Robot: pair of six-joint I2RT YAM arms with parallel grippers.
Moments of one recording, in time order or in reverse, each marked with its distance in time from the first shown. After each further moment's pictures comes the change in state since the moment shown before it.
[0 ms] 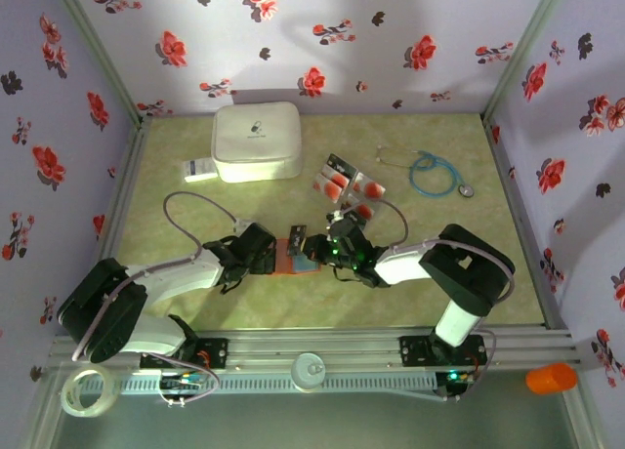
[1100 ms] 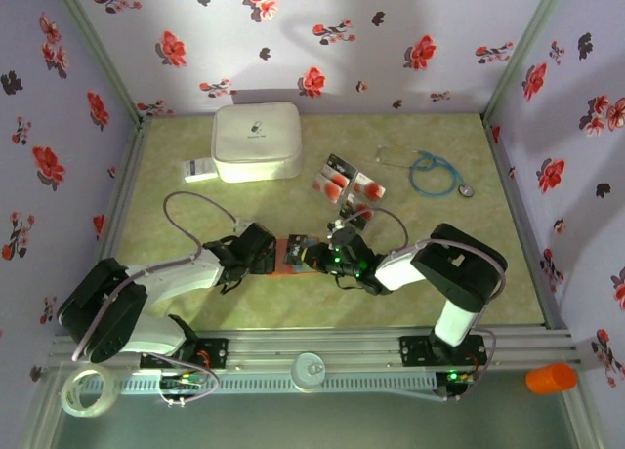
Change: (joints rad) left arm 0.000 0.000 0.000 0.000 0.000 0.000; right arm 0.019 0.042 -0.063 0.093 -0.039 0.052
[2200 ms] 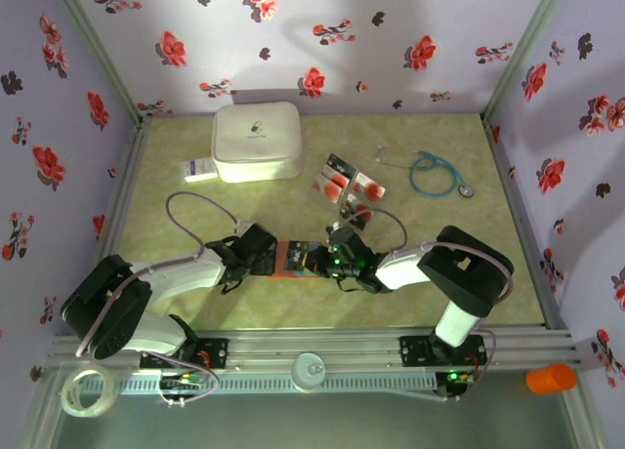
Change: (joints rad) left arm 0.000 0.026 0.000 0.002 0.000 0.000; right arm 0.006 -0.042 0.028 -0.157 -0.046 -0.012
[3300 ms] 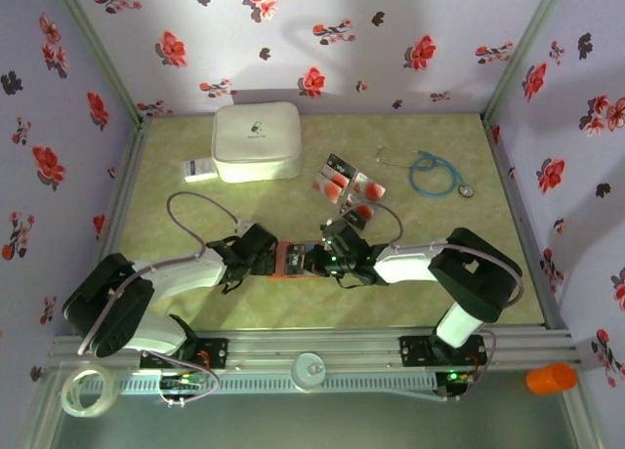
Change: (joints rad) left arm 0.000 0.013 0.000 0.011 0.000 0.000; right arm 0.002 -0.045 0.096 -0.243 -0.045 -0.072
